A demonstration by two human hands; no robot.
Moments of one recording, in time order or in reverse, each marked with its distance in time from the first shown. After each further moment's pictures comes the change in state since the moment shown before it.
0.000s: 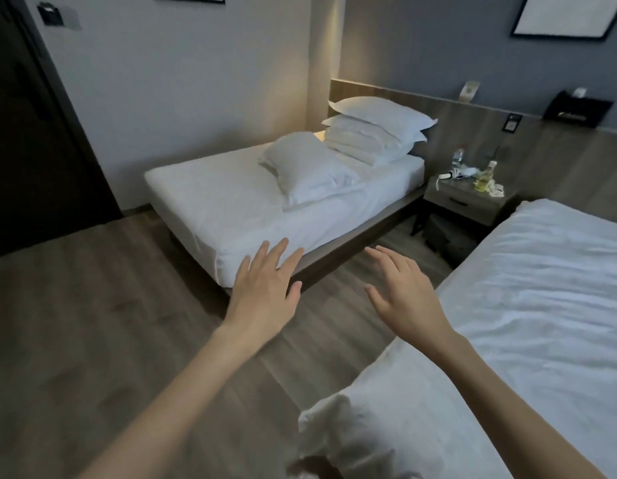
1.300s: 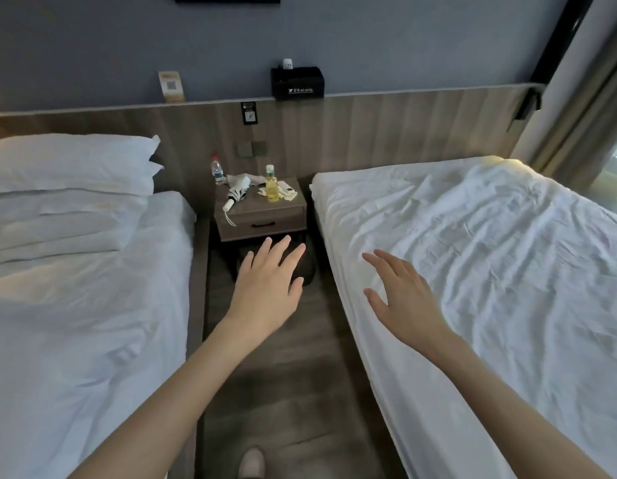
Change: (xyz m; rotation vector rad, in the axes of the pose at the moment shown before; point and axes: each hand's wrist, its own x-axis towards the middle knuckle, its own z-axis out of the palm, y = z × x) left_hand 0.858 0.184 0.254 -0.184 -0.221 1.045; right_hand 0.529 0.403 0.077 -0.257 0.246 0.961
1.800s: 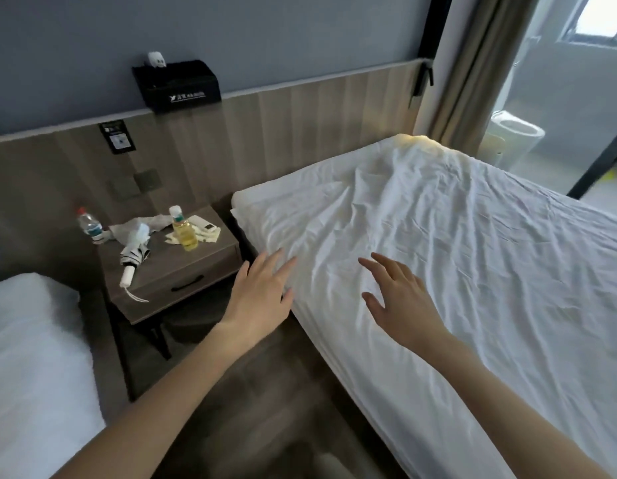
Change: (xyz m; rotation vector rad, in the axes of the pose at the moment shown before) left_hand 0.351 -0.100 0.095 -0.069 -0.198 0.379; right_hand 0.260 0.062 0.067 -0.101 0.049 0.379
